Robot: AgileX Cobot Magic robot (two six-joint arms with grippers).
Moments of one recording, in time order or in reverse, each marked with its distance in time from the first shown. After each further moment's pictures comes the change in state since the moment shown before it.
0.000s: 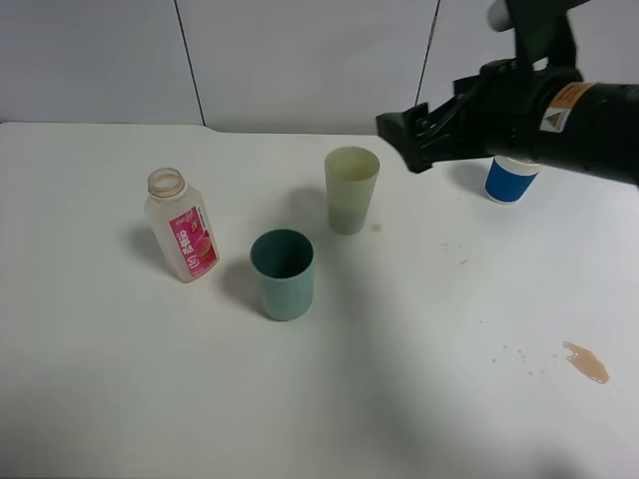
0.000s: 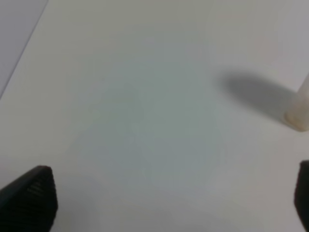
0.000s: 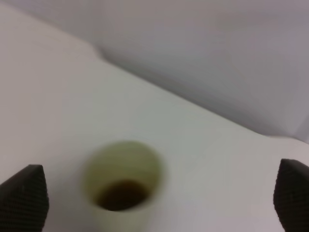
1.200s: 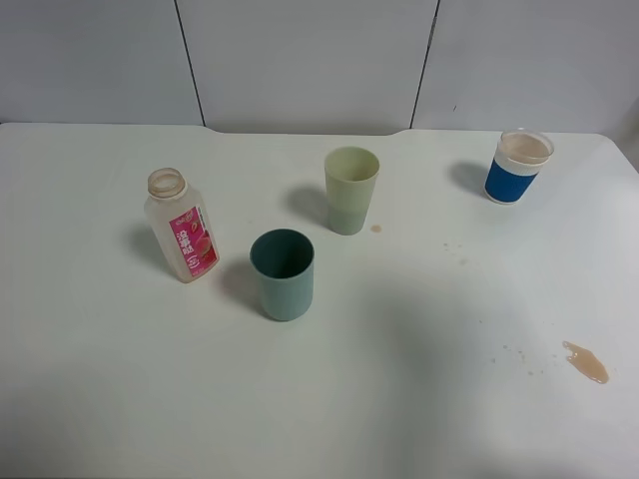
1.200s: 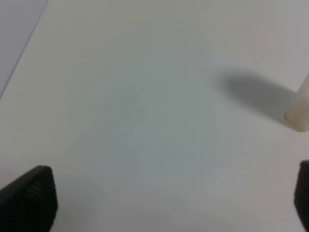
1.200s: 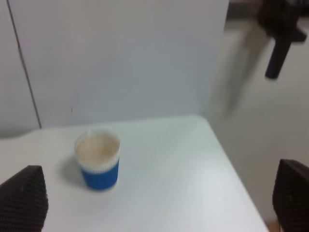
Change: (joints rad) left arm 0.000 0.000 0.000 0.000 0.000 0.000; right arm -0.627 -1.070 0.000 0.066 0.931 0.001
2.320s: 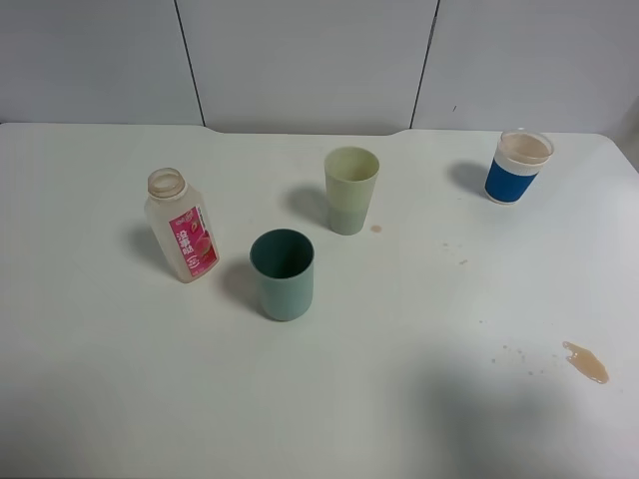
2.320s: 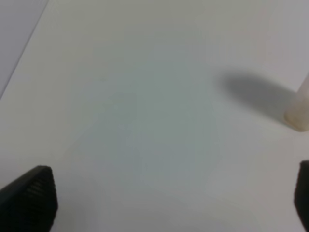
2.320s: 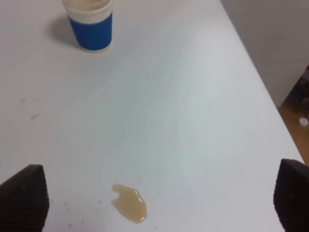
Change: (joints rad) left arm 0.000 0.000 0.000 0.000 0.000 0.000; right arm 0.026 -0.233 0.104 -0.033 0.418 -0.001
